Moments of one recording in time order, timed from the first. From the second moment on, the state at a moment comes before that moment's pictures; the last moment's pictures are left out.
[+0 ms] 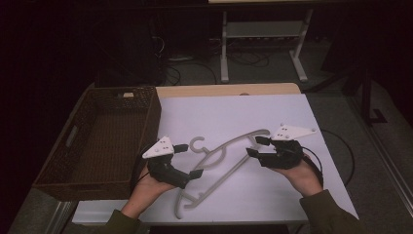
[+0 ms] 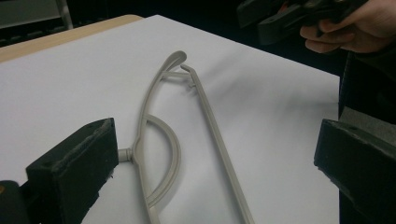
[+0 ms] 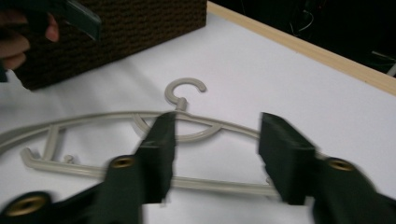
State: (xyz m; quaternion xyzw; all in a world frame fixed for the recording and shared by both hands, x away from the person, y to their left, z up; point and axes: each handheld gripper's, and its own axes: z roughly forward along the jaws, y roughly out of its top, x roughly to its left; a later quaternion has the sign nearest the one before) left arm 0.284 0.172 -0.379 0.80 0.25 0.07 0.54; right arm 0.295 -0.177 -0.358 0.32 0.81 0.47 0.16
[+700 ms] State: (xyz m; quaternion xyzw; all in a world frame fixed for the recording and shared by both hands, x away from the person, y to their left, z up) left arm 0.284 0.170 -0.384 0.81 0.24 0.07 0.54; right arm 0.364 -0.166 -0.395 0.38 0.82 0.40 0.17
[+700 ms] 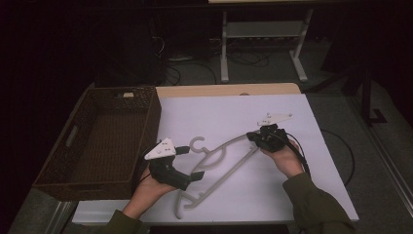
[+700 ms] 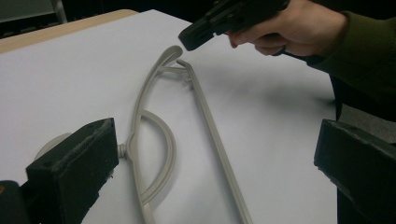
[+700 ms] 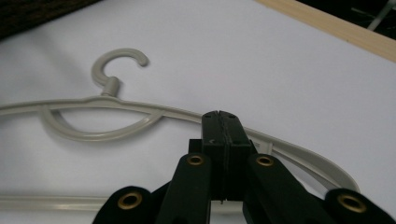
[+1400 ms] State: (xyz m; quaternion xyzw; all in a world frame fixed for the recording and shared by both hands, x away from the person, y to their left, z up) left arm 0.284 0.169 -0.385 0.80 0.25 0.06 0.54; right arm 0.395 -0.155 -0.435 0.40 0.85 0.30 0.16
